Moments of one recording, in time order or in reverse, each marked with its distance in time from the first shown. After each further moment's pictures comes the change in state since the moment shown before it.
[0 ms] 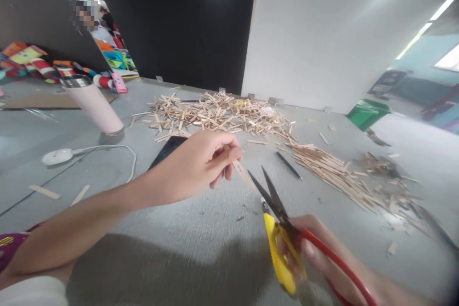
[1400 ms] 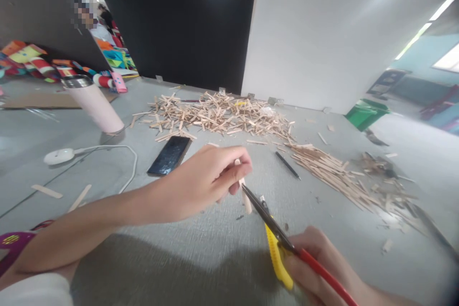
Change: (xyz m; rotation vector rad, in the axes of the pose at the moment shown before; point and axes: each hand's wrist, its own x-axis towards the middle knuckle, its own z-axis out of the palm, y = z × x) left_hand -0.013 0.005 0.009 0.022 -0.130 0.002; right_hand -0.005 -0.002 0.013 0.067 -0.223 0.282
